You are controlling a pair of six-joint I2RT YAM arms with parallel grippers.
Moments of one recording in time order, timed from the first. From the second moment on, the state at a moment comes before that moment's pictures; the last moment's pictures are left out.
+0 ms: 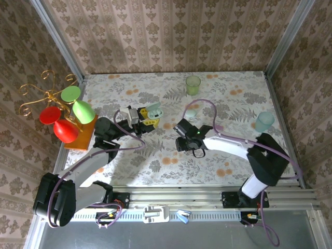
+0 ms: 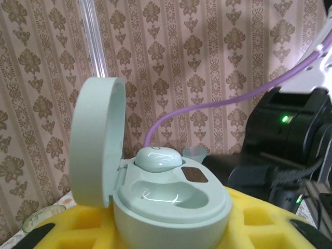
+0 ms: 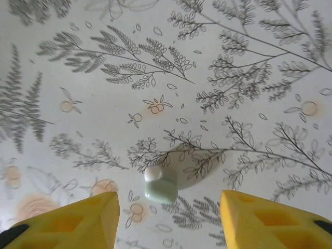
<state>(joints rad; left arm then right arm) -0.44 1.11 0.51 0.92 0.90 -0.11 0.80 1.57 0.96 -0.53 0.16 0.63</state>
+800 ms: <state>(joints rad) -0.44 1.12 0.51 0.91 0.90 -0.11 0.77 1.57 0.72 -0.15 -0.04 1.03</state>
